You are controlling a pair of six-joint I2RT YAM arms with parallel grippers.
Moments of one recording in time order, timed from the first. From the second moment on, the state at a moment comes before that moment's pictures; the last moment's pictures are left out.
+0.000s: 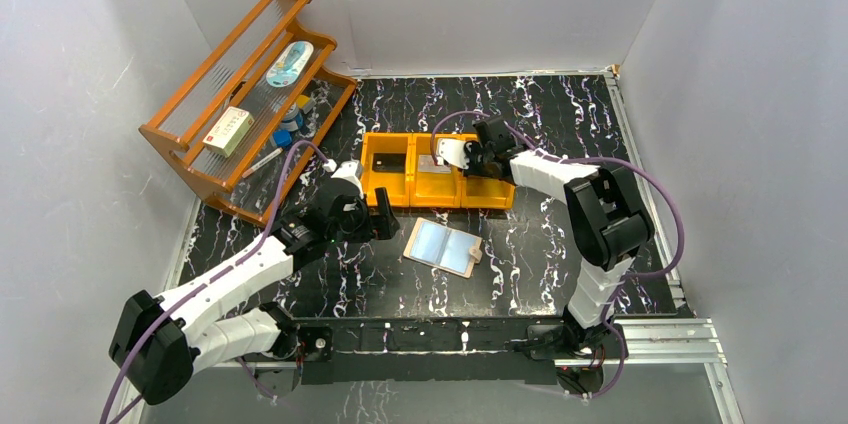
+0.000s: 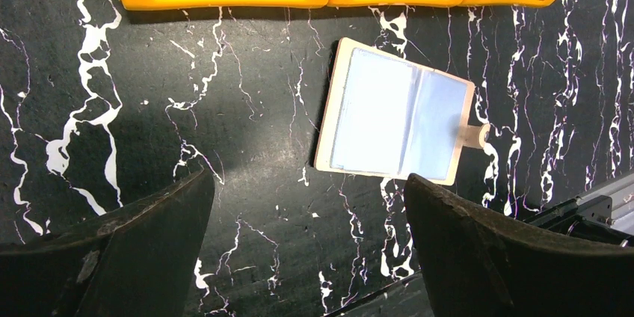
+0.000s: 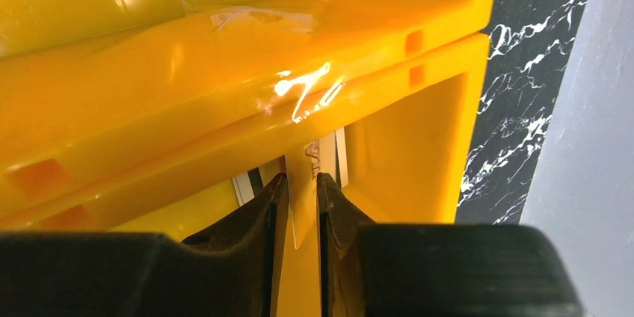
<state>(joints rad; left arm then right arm) -0.70 1.04 0.66 -0.37 -0.09 -0.67 0.49 1.81 1.13 -0.20 -0.01 -1.05</state>
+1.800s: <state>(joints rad) -0.70 0.94 0.62 -0.38 -0.23 -0.76 0.91 1.60 1.10 -0.54 0.21 0.92</state>
